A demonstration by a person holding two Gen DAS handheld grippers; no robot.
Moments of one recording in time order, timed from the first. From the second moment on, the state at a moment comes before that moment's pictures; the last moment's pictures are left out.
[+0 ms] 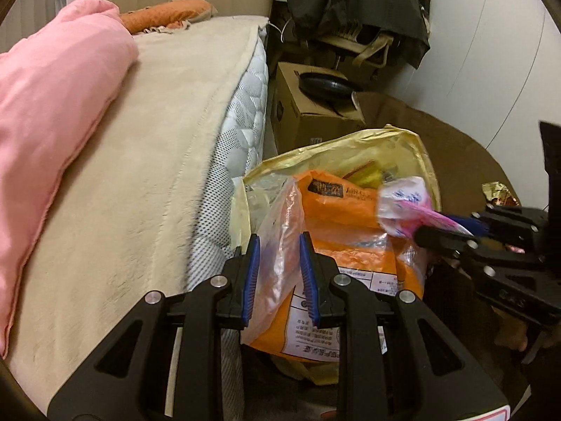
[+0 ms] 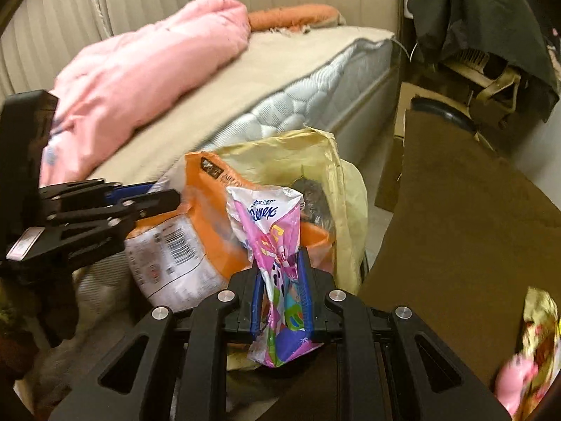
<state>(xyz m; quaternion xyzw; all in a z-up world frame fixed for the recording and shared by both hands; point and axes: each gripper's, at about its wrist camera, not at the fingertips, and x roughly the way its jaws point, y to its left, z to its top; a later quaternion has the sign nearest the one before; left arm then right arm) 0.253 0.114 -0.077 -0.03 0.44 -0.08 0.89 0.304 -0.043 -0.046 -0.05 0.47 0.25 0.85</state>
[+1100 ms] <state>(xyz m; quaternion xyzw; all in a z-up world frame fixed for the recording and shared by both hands) 0.253 0.135 -0.055 -0.10 0.41 -0.09 0.90 0.300 -0.056 -0.034 -0.06 0.43 0.24 0.87</state>
